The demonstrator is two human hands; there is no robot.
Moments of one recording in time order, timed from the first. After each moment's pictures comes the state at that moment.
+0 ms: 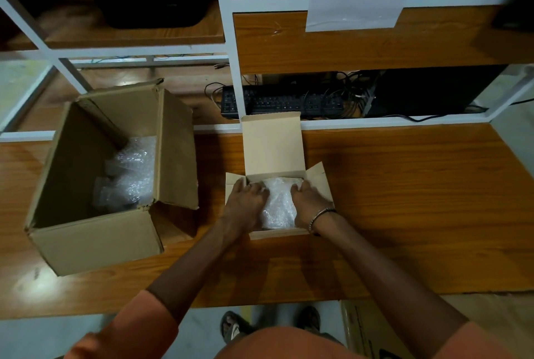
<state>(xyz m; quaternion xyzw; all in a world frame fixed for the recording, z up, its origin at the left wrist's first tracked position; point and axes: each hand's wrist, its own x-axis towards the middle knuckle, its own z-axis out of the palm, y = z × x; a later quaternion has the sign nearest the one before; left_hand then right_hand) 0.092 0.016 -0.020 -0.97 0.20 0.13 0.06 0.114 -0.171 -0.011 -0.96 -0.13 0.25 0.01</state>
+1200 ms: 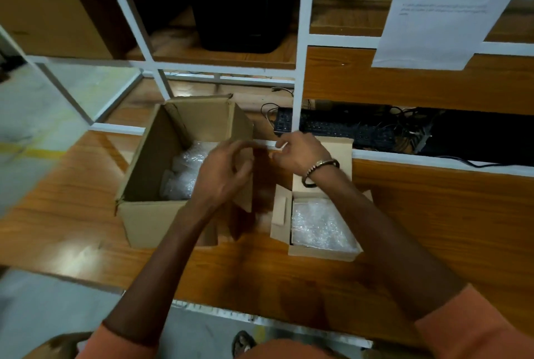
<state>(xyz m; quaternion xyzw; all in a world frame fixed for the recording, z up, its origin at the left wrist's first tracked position) 0.051 0.138 0.133 -0.93 0.00 -0.17 -0.31 0.160 -0.038 0.145 -0.94 -0.20 0.08 0.26</state>
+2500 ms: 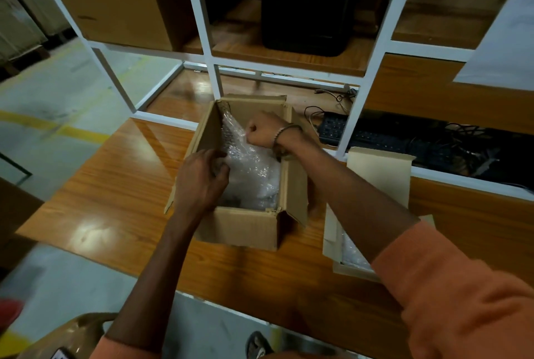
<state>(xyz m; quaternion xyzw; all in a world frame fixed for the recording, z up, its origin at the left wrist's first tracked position) 0.015 0.285 0.106 -0.93 -0.17 -0.22 -0.25 0.197 0.175 0.153 -0.89 -0.36 0.17 0.23</state>
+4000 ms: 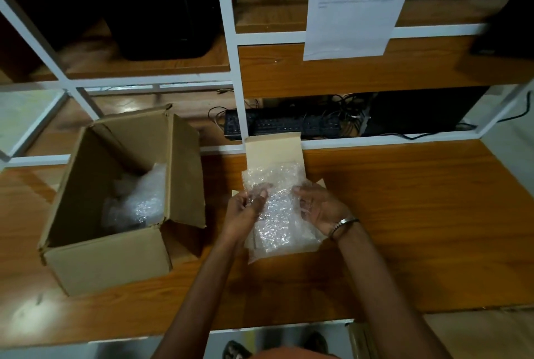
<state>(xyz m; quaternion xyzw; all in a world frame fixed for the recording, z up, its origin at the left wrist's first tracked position) 0.064 0.014 0.043 -0.68 -0.13 0.06 -0.72 0.111 -0.187 0.041 -0.52 0.12 0.28 0.80</state>
